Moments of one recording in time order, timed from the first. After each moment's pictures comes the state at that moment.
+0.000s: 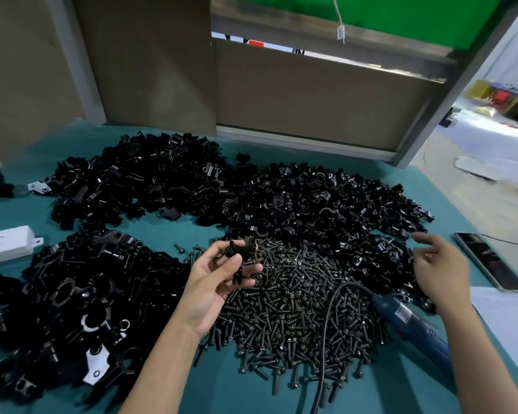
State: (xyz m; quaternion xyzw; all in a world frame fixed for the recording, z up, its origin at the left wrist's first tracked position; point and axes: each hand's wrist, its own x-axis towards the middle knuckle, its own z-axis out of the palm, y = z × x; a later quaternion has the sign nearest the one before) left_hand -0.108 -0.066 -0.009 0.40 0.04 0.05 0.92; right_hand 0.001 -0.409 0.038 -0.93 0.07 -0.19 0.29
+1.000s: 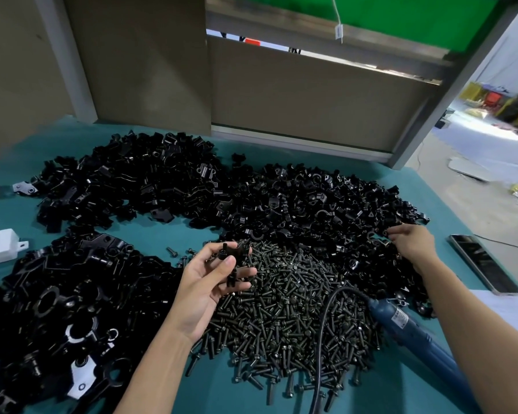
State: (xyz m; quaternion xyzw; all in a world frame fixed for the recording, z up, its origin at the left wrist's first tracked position) left_hand -0.105 -0.063 -0.010 0.42 0.05 0.06 0.90; right_hand 0.112 -0.429 0.016 -0.93 0.16 -0.05 0.32
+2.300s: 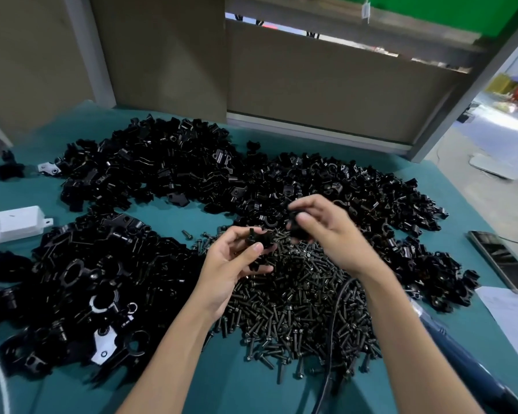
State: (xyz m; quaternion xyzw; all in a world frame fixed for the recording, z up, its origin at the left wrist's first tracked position) left_hand -0.100 -0.072 -0.014 0.49 0.02 0.07 0.87; right_hand -0.021 -0.248 0.073 -0.80 -0.27 0.11 0.52
